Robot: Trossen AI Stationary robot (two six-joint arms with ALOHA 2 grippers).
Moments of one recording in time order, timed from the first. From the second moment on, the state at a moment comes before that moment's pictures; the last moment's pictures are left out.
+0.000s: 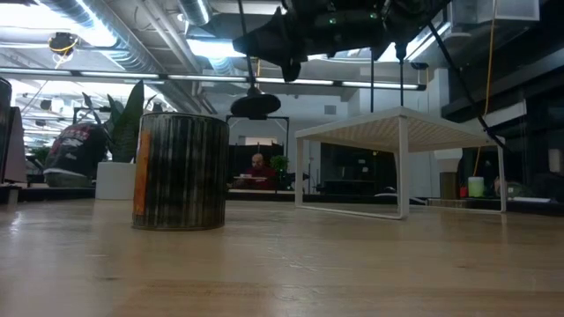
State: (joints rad) left arm -0.34 1.29 1.40 -0.95 -0.95 -0.70; right arm -0.07 1.75 1.11 0.45 -0.18 0.02
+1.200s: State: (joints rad) left arm -0.36 1.35 1.40 -1.31 -1.01 -1.06; right arm -0.29 1.38 0.70 0.64 0.07 0.02
